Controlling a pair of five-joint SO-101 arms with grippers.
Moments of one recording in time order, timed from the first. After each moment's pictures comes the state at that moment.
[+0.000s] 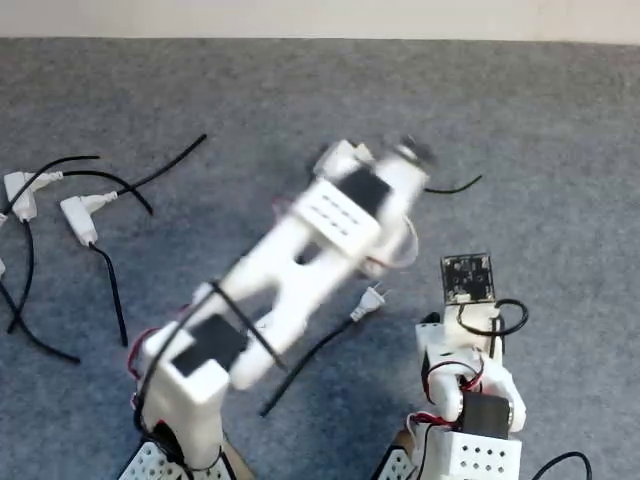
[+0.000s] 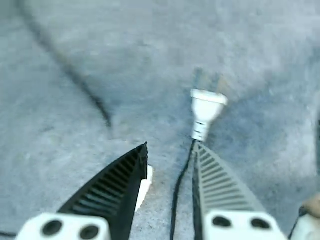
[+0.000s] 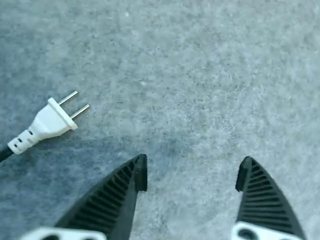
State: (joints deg) left arm 32.9 17.1 -19.4 90.3 -20.8; right arm 3.6 -100.1 90.3 64.0 16.0
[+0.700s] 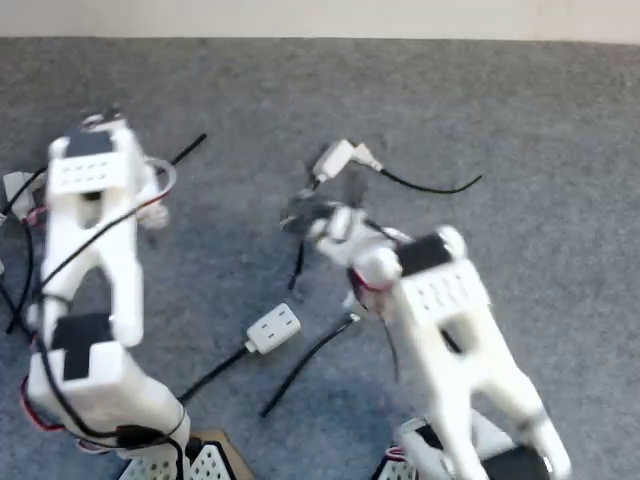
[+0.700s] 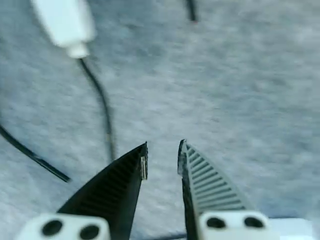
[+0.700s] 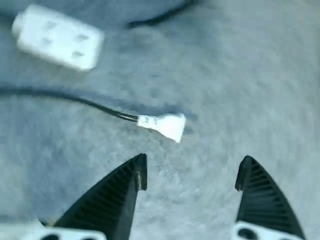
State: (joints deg) left arm -19.3 6.6 4.9 80.7 -24.3; right arm -26.5 -25.9 31.0 78.7 48.7
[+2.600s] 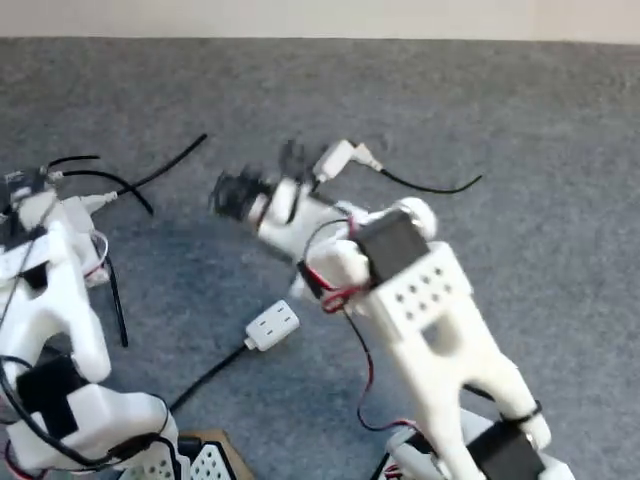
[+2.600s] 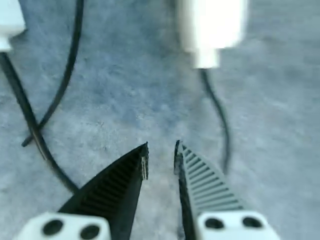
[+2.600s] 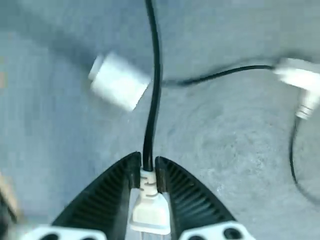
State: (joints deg) left arm -35.6 -5.7 33.8 54.7 -41.7; right arm -39.3 -23.6 -0.1 93.0 24.6
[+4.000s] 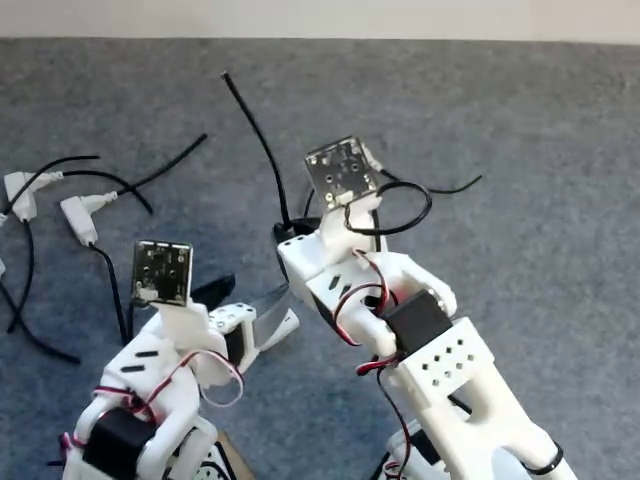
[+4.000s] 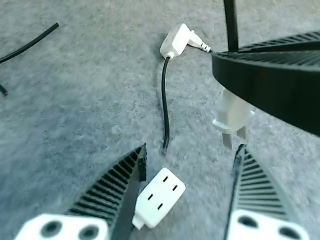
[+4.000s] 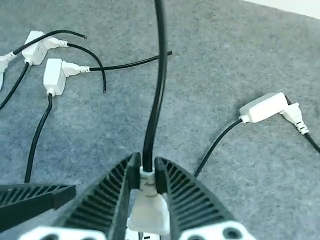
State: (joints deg) left arm 21.3 -104.0 73.8 65.7 -18.9; right arm -38.6 -46.6 40.3 46.8 -6.7
